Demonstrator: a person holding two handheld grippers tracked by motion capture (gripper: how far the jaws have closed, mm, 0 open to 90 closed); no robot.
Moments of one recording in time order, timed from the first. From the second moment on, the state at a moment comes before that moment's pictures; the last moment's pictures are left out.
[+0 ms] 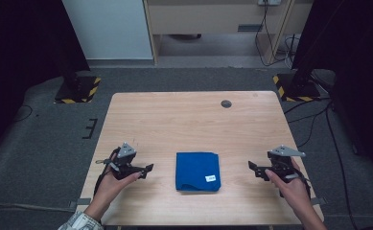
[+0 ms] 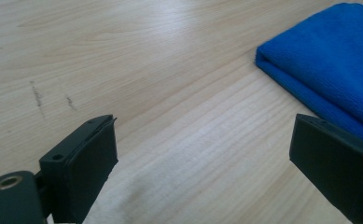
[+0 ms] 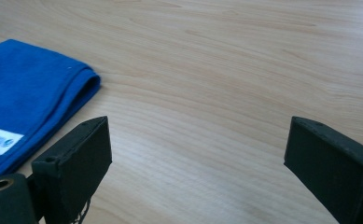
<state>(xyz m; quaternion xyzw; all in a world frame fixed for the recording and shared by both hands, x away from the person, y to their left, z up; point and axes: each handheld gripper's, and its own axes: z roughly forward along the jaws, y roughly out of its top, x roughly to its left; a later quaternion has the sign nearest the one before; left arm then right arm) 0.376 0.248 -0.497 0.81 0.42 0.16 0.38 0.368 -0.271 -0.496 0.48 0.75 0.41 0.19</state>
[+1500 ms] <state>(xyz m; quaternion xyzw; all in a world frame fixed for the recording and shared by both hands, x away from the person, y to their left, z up) 0.473 0.265 -0.536 0.79 0.48 0.20 0.32 0.492 -0.277 -0.538 0.58 0.72 0.32 0.22</state>
